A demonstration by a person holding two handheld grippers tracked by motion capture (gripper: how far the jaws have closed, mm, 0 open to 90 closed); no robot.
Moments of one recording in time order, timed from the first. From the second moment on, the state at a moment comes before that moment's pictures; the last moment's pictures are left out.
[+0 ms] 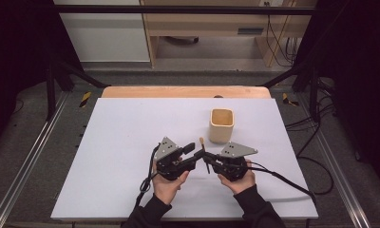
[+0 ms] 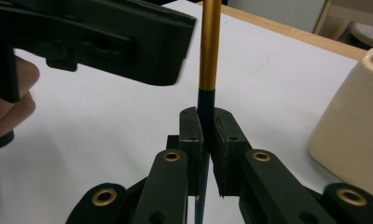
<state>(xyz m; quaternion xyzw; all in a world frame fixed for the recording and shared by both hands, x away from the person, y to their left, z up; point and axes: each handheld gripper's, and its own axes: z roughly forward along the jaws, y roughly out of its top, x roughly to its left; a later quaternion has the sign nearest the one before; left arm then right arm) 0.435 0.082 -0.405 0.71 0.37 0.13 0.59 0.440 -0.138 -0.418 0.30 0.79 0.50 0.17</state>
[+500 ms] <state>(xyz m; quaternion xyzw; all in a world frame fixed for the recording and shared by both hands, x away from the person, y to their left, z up) 0.441 0.149 -0.408 0.73 0.36 0.16 0.56 0.444 -0.151 -0.400 0.32 0.77 0.52 0.20</state>
